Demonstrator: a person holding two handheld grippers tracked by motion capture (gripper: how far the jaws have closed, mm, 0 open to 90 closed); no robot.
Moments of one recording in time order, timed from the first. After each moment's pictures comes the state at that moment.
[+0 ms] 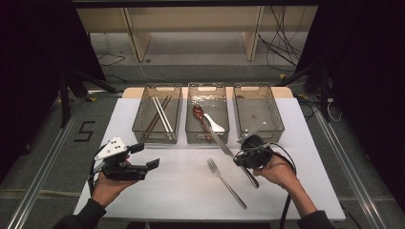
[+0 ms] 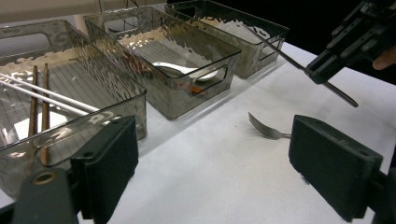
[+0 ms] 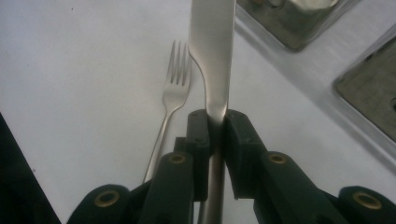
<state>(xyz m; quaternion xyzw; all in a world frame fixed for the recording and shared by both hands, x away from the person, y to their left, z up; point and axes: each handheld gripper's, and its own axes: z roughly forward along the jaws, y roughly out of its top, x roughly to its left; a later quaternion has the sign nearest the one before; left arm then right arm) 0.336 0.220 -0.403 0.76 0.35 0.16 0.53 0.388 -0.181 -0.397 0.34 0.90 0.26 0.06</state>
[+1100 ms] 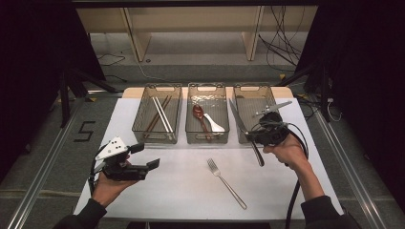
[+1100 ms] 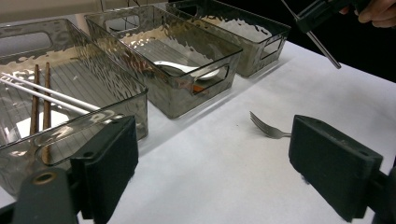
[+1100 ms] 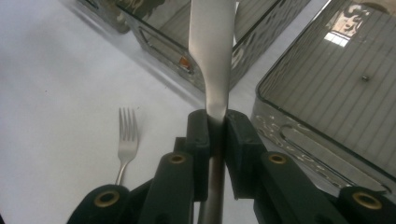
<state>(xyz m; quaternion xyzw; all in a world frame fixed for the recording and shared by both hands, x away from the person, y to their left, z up) 0.336 0.219 -0.404 0.76 0.35 0.16 0.52 0.429 -0.222 -0.363 0.41 0.85 0.33 0.09</state>
